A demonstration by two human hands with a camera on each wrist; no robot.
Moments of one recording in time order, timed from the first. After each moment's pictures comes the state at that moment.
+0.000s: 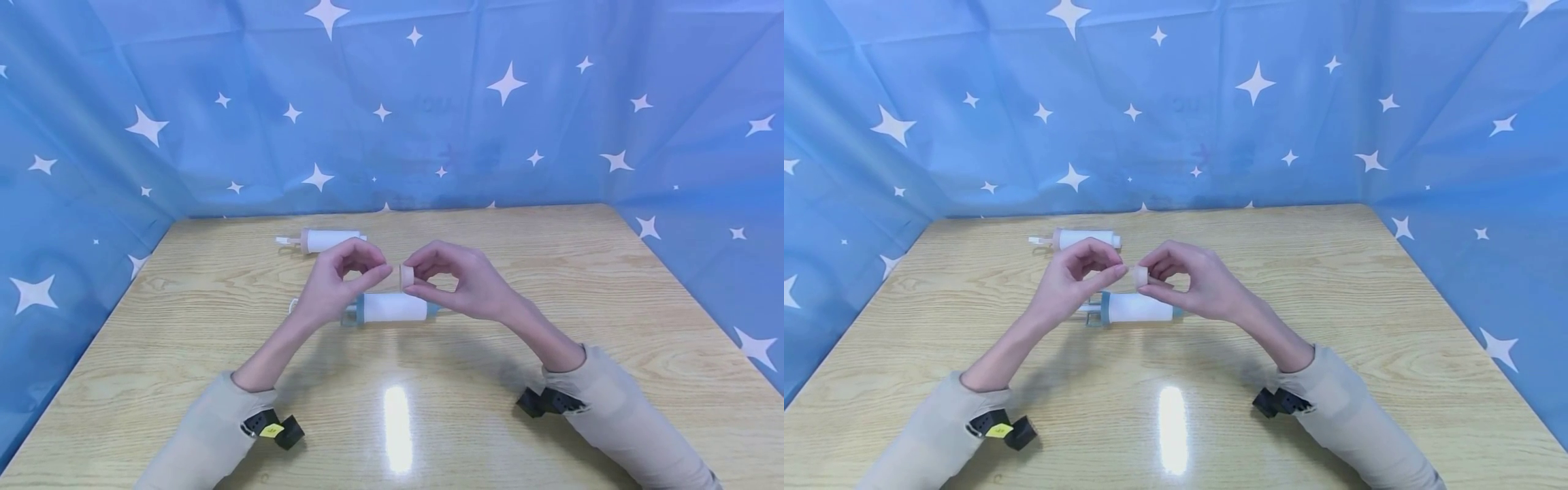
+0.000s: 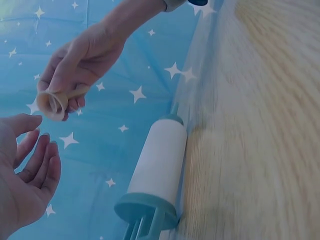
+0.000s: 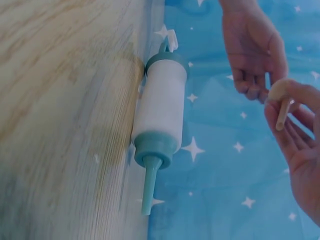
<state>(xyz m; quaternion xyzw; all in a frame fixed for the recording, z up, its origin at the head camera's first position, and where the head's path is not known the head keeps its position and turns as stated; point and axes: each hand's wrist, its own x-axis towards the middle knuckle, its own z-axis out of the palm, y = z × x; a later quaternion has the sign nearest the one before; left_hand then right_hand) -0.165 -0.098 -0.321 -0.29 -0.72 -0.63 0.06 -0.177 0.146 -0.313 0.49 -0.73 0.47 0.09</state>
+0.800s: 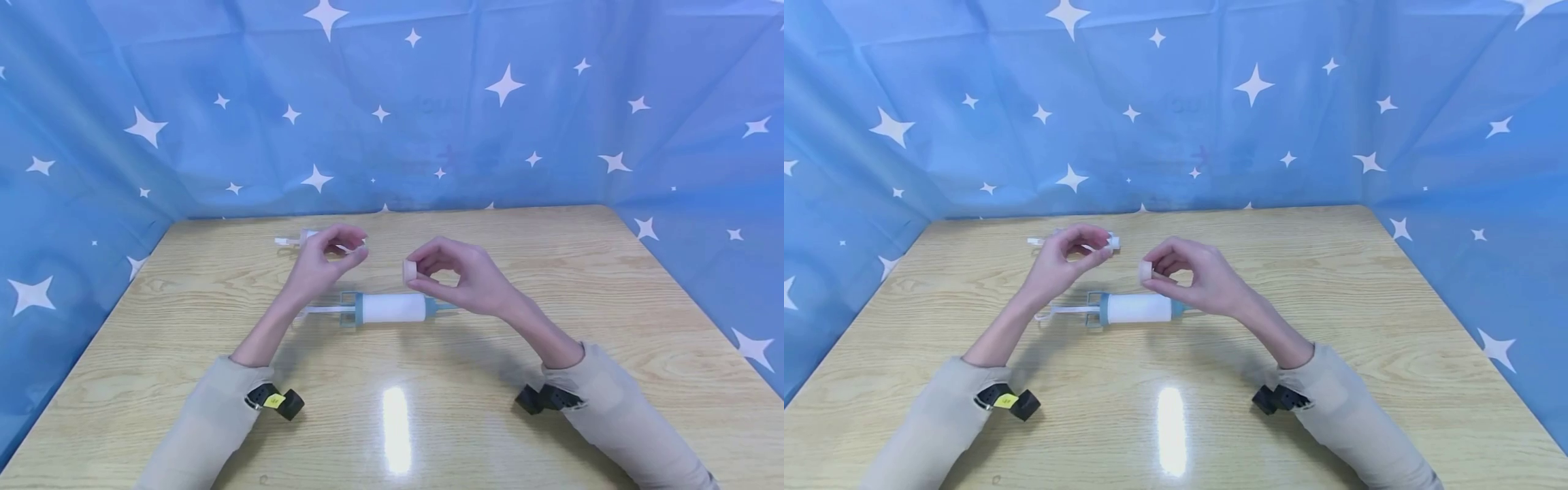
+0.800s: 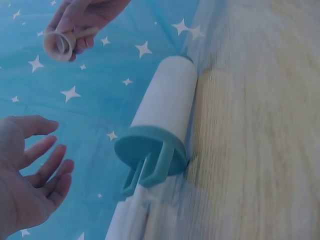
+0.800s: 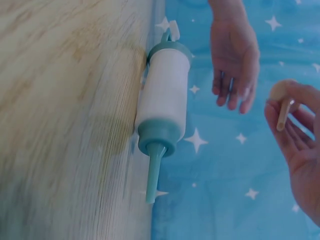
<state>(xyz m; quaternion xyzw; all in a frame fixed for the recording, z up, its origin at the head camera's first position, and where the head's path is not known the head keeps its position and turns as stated) -0.203 -0.121 -0.331 -0.22 -0.79 -0.58 0.08 -0.180 0.151 -0.313 0.46 -0.75 0.47 0.09</state>
